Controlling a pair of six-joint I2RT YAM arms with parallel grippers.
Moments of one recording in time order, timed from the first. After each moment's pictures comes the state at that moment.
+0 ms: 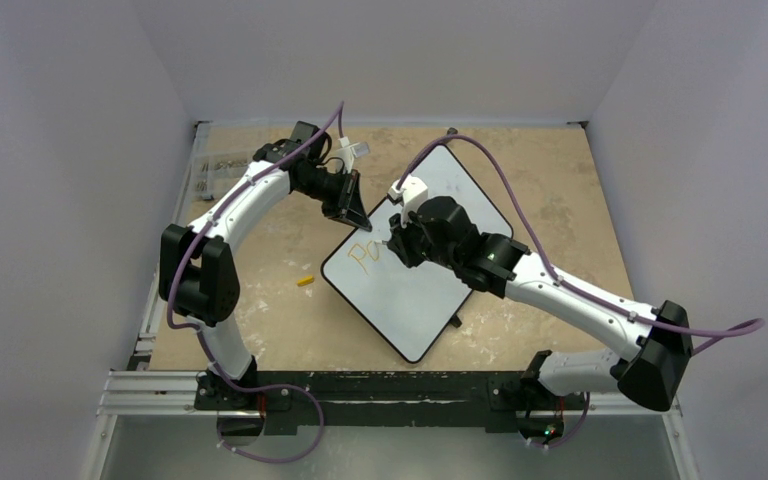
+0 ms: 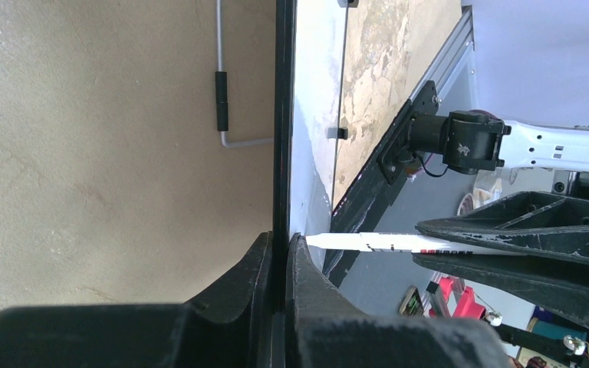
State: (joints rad) left arm -0.36 1.79 1.56 -0.88 0.83 -0.13; right arm 0.91 1.26 1.09 -0.35 0.14 0.18
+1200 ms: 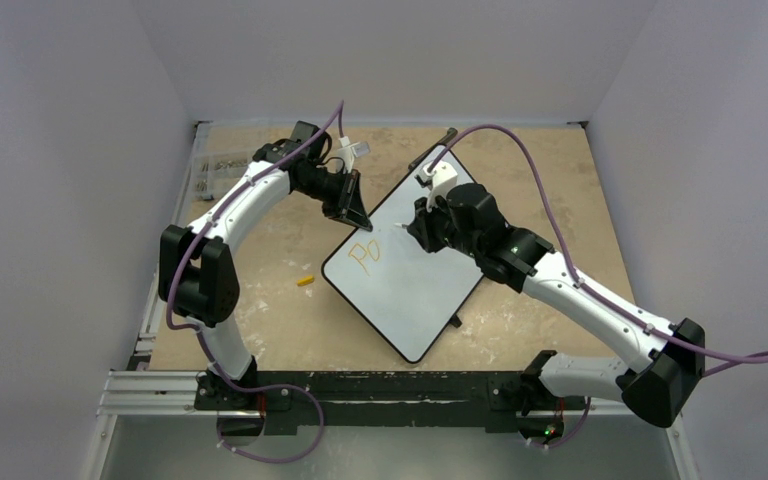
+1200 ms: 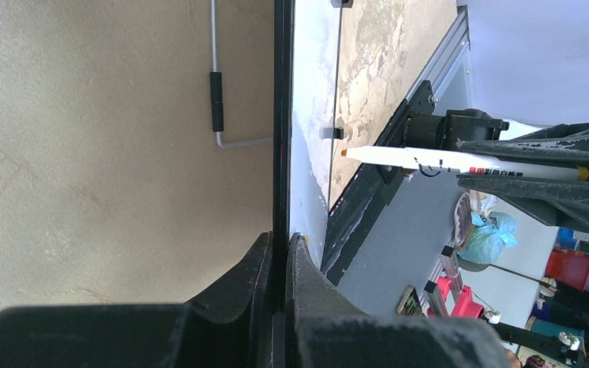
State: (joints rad) left arm -0.36 1.79 1.56 -0.88 0.83 -0.13; right arm 0.77 1.19 1.07 -0.35 0.09 0.18
